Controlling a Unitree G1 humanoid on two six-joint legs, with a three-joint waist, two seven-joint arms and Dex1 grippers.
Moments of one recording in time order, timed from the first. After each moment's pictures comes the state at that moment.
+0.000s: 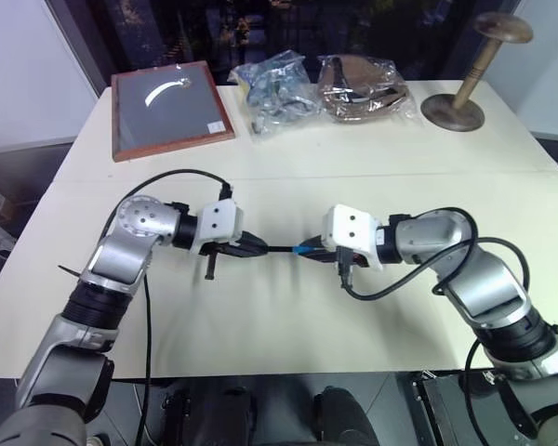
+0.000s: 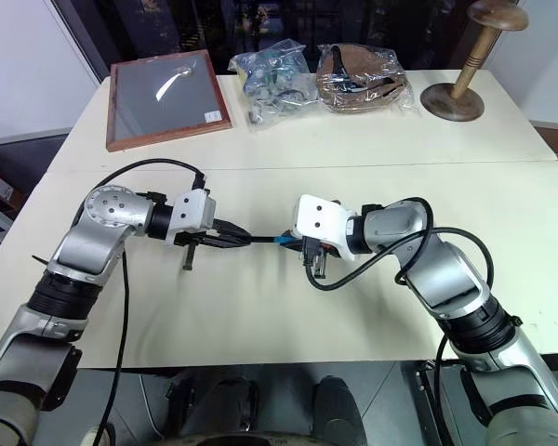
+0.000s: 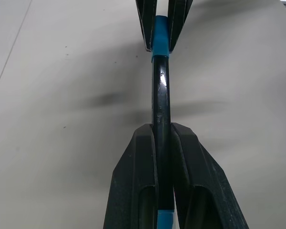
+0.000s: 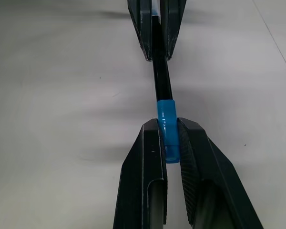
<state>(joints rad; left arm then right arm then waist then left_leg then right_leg) -0.64 0.60 -0.21 0.07 -0.14 0.12 -1.35 -0.57 -0.70 0.30 -0.40 0.13 0.61 1.04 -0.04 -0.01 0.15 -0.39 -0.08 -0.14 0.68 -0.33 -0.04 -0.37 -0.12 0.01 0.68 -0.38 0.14</state>
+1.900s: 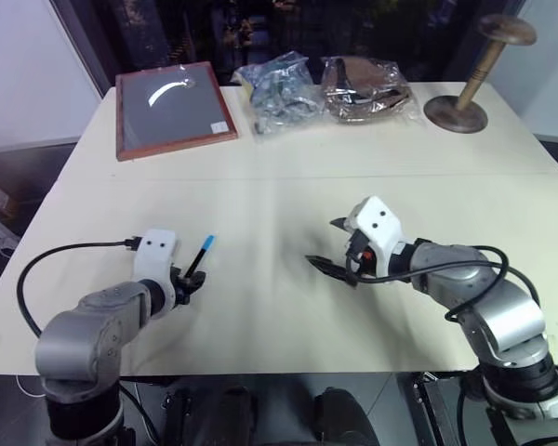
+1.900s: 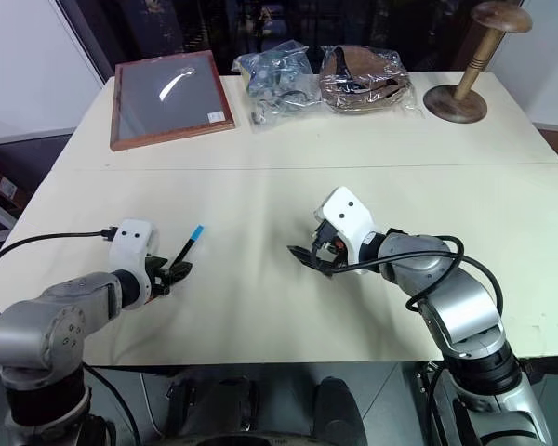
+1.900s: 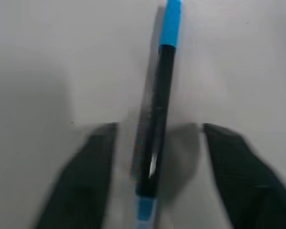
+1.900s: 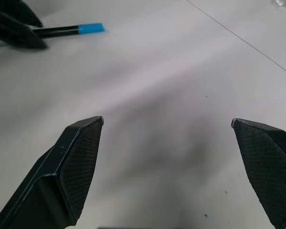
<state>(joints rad) -0.24 0.33 0.24 -0.73 -0.30 1.60 -0.29 -0.37 -0.60 0.10 -0.61 0.32 0.98 0.61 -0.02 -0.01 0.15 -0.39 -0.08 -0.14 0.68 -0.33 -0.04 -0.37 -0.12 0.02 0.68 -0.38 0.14</state>
